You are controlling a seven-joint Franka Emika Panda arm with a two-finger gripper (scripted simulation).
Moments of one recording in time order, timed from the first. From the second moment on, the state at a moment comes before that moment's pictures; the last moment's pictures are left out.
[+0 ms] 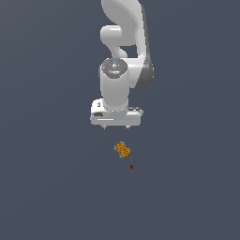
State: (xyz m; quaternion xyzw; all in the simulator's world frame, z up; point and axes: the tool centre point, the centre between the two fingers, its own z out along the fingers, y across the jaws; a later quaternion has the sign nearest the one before) arm -0.011 -0.017 0.160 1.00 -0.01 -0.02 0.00
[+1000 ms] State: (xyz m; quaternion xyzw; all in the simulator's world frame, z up) arm -0.003 0.004 0.159 1.00 0.05 -0.01 0.01
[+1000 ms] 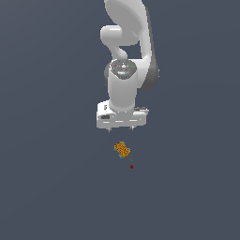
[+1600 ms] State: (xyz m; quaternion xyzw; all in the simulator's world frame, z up) arm 0.021 0.012 0.126 0.99 0.15 -0.01 0.01
